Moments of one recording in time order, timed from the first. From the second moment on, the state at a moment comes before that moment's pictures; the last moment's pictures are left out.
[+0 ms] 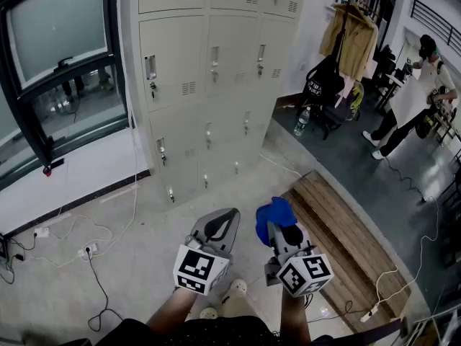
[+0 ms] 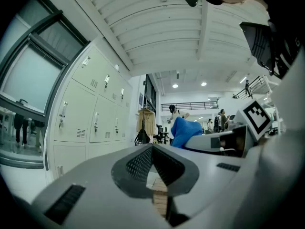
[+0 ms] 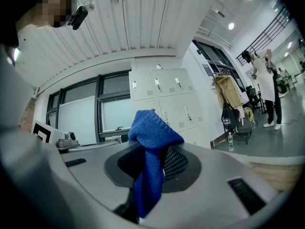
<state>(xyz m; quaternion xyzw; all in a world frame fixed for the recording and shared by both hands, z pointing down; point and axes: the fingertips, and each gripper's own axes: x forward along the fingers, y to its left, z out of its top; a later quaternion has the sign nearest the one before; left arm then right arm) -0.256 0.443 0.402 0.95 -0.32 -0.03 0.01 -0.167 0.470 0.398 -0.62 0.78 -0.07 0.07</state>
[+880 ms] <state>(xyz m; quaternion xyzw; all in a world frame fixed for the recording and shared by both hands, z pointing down) -0.082 0.245 0.375 0.94 -0.34 -0.04 -0.03 0.000 0.265 0.365 -0.59 0.80 -0.02 0.08</state>
